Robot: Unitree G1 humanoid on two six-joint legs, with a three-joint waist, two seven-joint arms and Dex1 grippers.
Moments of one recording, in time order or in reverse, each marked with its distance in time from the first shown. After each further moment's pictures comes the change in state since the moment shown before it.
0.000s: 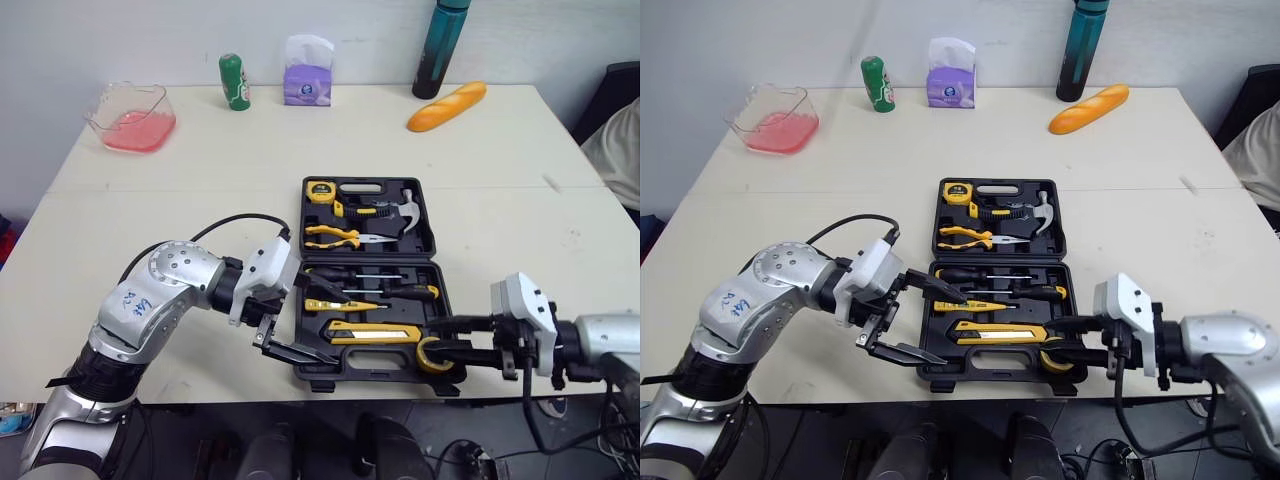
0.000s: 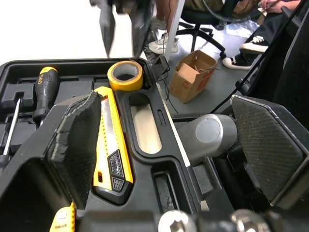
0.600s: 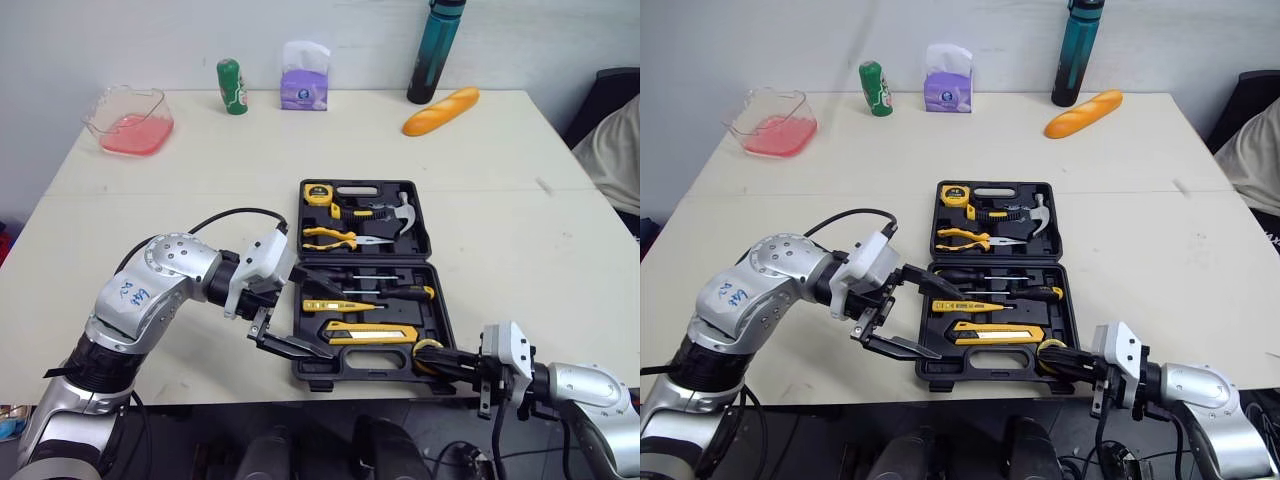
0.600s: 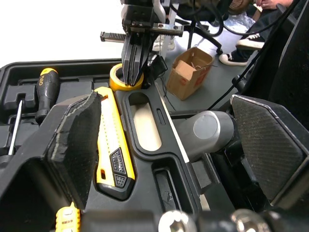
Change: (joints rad) left arm -0.035 0.017 0.001 0.036 0.000 0.012 -0.033; right arm 0.129 0.142 0.127 0.291 -0.149 -0.513 -0.009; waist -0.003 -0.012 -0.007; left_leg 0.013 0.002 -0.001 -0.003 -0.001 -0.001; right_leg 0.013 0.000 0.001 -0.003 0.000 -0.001
